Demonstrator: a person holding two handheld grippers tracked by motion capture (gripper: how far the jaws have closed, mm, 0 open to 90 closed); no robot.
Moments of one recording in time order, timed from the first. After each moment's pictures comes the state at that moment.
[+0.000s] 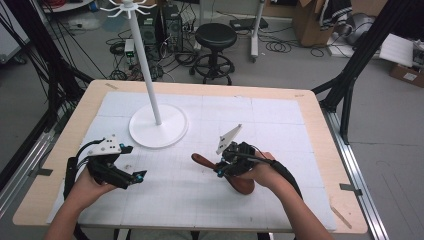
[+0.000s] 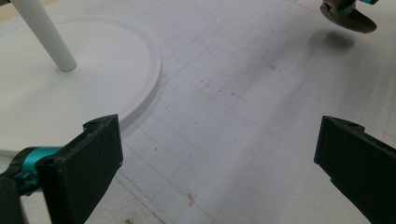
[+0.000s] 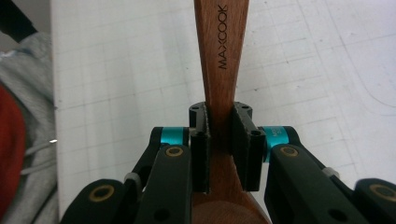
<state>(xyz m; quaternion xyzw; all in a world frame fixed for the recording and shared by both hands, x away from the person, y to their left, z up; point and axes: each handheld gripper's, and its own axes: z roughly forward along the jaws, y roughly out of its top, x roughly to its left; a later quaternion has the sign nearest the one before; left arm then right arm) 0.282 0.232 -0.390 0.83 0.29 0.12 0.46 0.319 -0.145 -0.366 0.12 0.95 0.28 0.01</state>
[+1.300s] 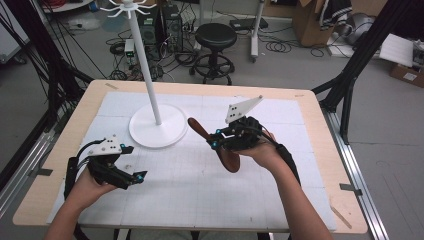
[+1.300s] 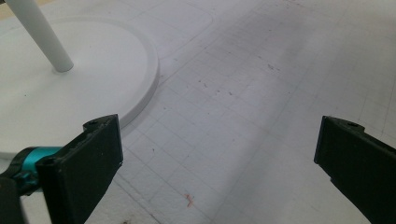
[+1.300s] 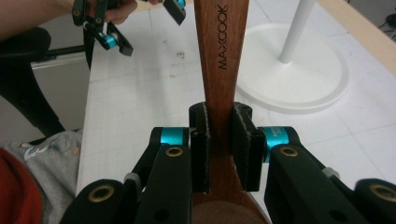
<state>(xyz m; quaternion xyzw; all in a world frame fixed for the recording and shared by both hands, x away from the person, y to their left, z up) 0.283 0.231 -0.391 0.84 0.28 0.11 0.46 0.342 -0.152 -0.301 0.12 0.89 0.44 0.03</state>
